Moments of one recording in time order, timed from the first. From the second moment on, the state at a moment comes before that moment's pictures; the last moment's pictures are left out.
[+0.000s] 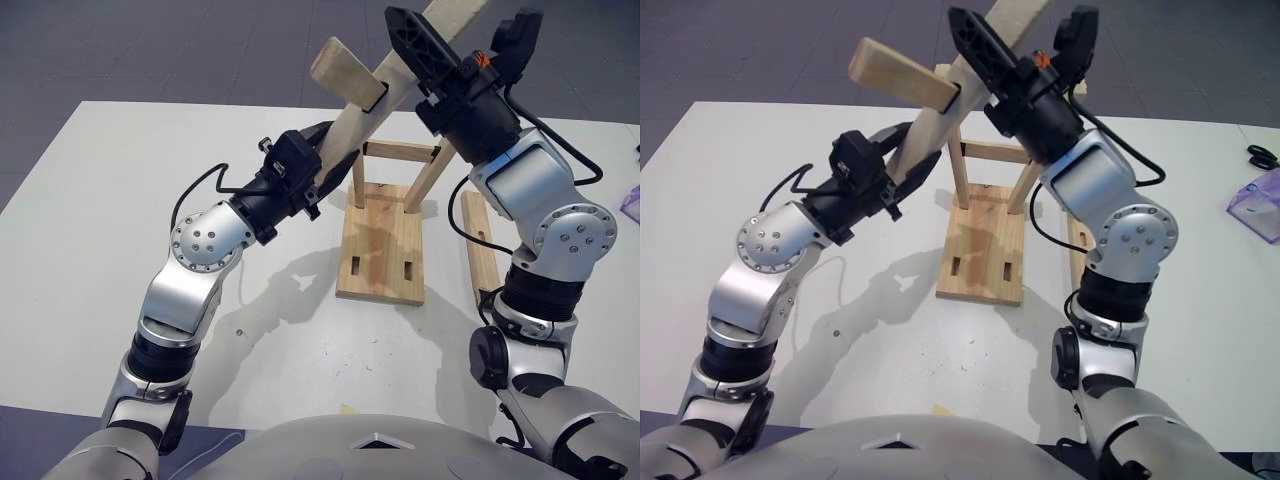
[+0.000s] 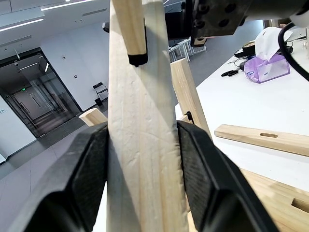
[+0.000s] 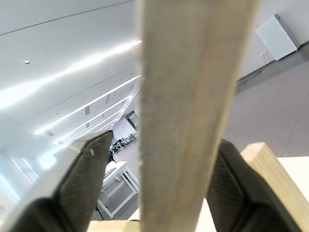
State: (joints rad) left arm -0.33 0.38 -0.23 -0.53 -0.14 0.40 -0.43; right arm -0.62 -0.21 -0.23 -0.25 1.43 0.81 -0.12
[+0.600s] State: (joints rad) left arm -0.31 0.38 -0.22 -0.54 -0.11 0.38 -0.46; right arm -0.56 -0.21 -0.25 -0.30 1.45 0.74 -0.15
